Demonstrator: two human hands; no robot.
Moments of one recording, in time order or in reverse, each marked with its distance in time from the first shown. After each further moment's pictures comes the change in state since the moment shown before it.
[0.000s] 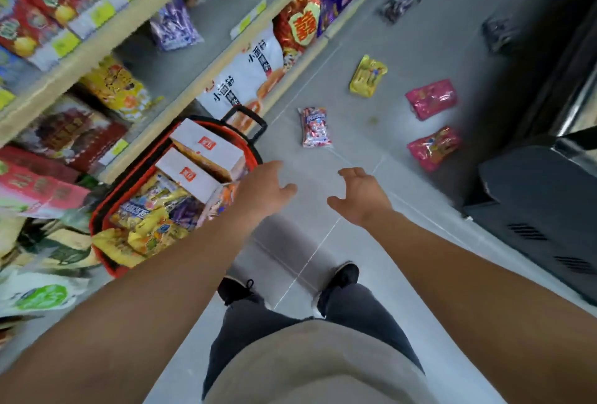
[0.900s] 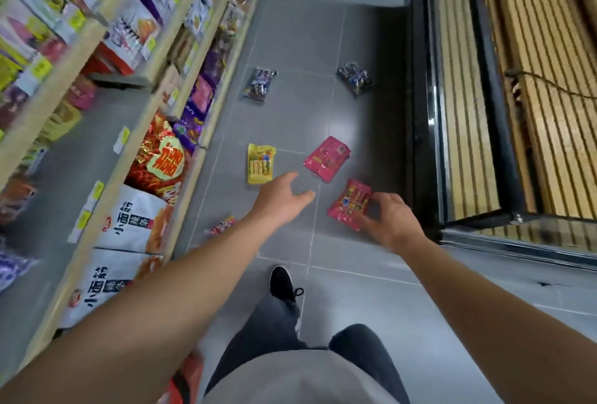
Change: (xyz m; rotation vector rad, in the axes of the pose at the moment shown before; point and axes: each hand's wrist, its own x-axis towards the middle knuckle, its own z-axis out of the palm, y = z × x) left_hand 0.325 0.390 -0.024 -0.036 -0.232 0.345; right_hand 0.157 0.258 -0.266 0.433 0.292 0.518
